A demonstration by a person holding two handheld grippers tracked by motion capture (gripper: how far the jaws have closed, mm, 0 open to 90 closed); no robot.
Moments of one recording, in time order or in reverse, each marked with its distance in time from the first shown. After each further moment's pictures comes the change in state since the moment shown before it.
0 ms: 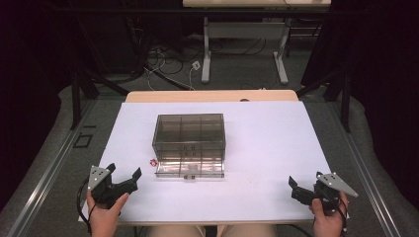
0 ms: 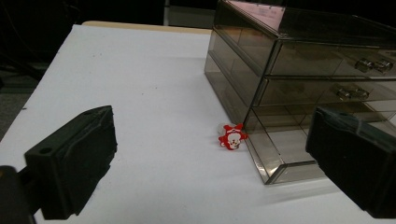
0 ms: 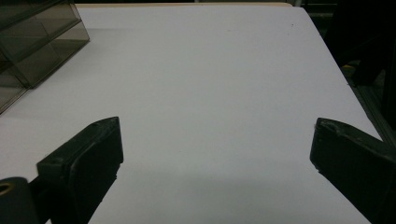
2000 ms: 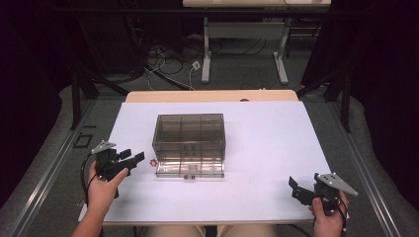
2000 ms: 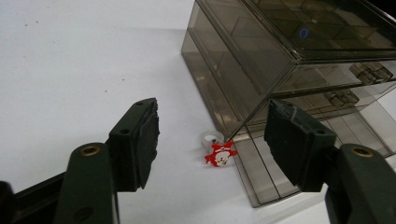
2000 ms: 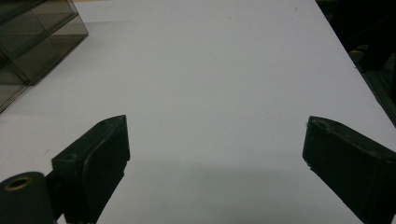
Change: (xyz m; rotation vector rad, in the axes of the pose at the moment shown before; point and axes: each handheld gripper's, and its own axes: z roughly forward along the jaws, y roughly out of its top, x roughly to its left) left arm 0.020 0.049 0.050 0.265 -0.166 -0.077; right arm -0.003 -0.003 0.003 0.031 0.007 0.045
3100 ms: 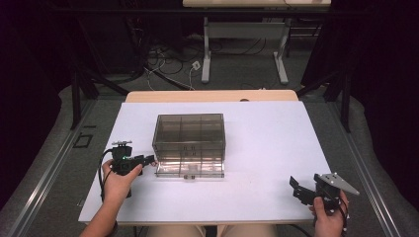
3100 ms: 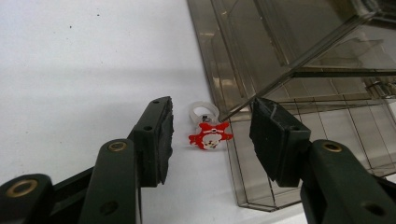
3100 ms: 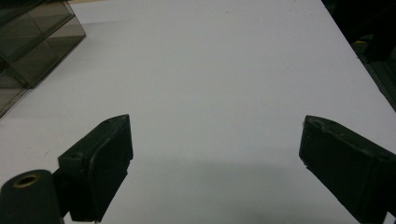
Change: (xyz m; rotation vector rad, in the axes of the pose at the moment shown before) left arm -0.013 0.000 0.037 0.207 0.056 -0.141; right arm -0.004 -0.001 0.002 0.013 0.007 0.040
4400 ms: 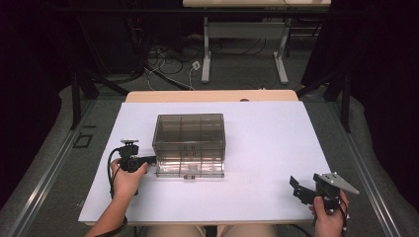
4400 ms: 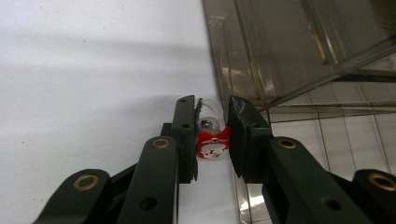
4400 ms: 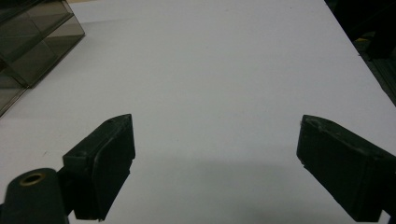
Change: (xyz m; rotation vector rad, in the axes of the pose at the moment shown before) left arm -0.003 0.004 0.024 0.071 0.034 -0.057; right arm -0.001 0.000 0.001 0.010 0.006 0.010
